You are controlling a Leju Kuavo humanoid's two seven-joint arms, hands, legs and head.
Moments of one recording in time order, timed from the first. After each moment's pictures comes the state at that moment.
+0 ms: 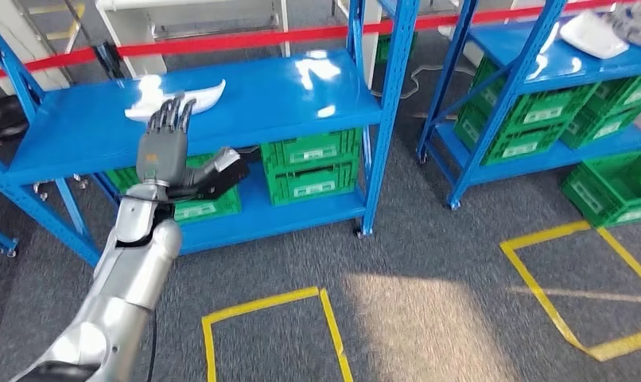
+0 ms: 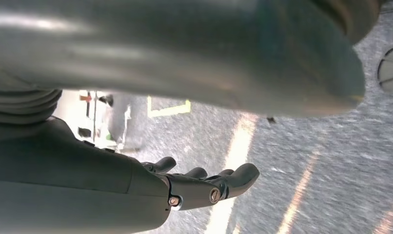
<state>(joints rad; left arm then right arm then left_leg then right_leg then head) -0.74 -0.14 -0.16 -0.80 -1.35 0.28 -0.13 -0.07 0.18 -1.18 -0.21 1.31 -0.22 0.35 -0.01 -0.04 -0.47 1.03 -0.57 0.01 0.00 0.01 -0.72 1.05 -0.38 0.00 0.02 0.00</state>
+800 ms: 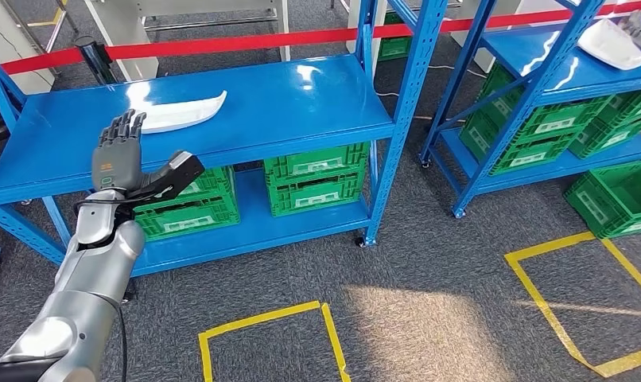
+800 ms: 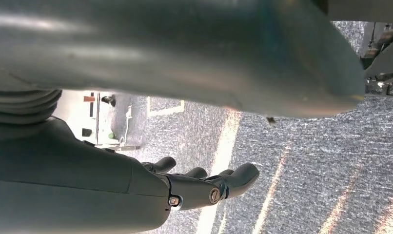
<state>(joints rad) -0.79 -0.03 -0.05 -0.65 -1.35 0.31 -0.10 -0.09 0.18 -1.19 -0.21 1.32 -0.20 0.34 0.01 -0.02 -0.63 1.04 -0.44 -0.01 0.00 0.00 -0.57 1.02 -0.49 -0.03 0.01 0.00</state>
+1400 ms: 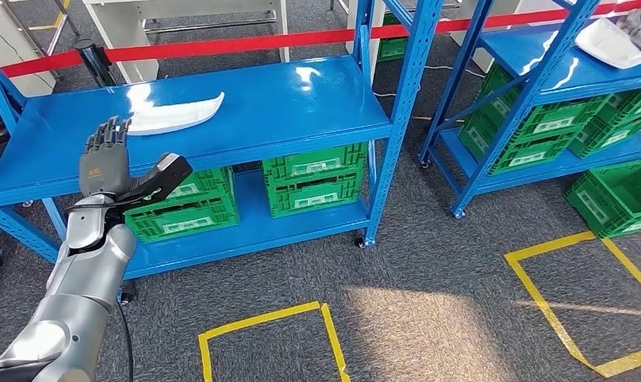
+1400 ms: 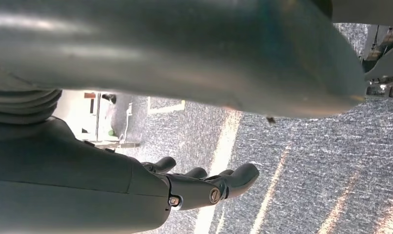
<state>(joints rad) -0.77 -0.01 -0.01 -0.66 -1.35 0.30 -0.08 -0.09 0.18 -1.19 -0.21 1.33 -0.18 0.34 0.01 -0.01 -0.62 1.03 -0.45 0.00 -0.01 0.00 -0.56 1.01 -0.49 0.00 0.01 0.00</state>
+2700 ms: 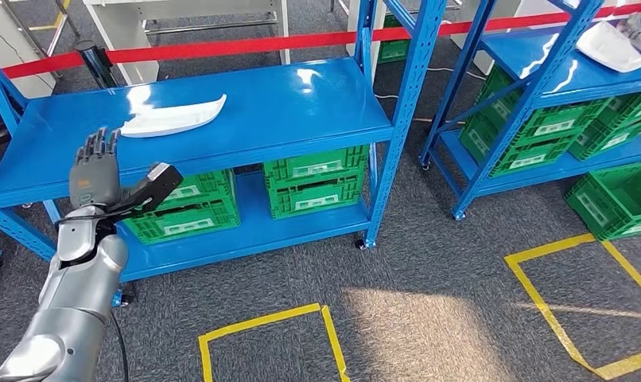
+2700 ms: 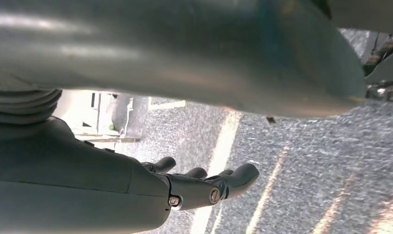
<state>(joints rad) -0.71 0.01 0.03 -0.72 -1.34 0.28 -0.09 -0.09 0.17 -1.18 -0.21 1.34 -0.16 0.34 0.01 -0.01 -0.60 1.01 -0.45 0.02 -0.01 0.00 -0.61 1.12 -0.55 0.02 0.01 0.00</state>
